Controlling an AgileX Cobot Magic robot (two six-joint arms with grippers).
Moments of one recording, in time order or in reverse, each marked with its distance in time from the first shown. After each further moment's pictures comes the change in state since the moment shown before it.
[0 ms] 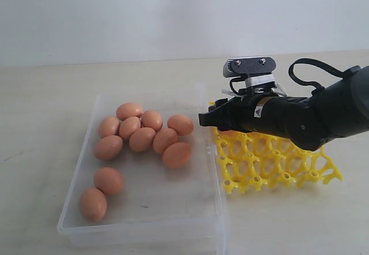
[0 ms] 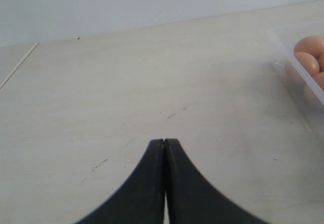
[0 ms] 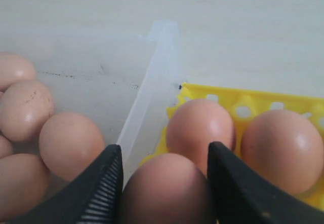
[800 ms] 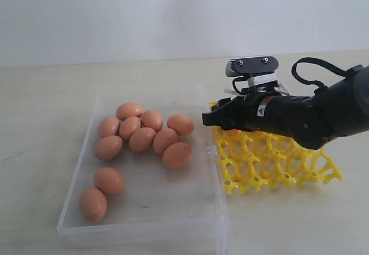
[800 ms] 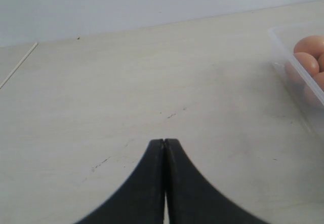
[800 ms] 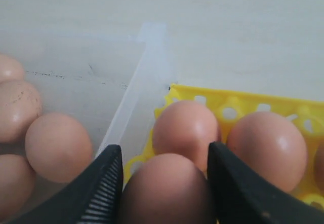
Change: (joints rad) left arm 0.000 0.000 0.000 0.000 0.000 0.000; right arm -0.017 0.002 0.000 -0.004 -0.001 -0.018
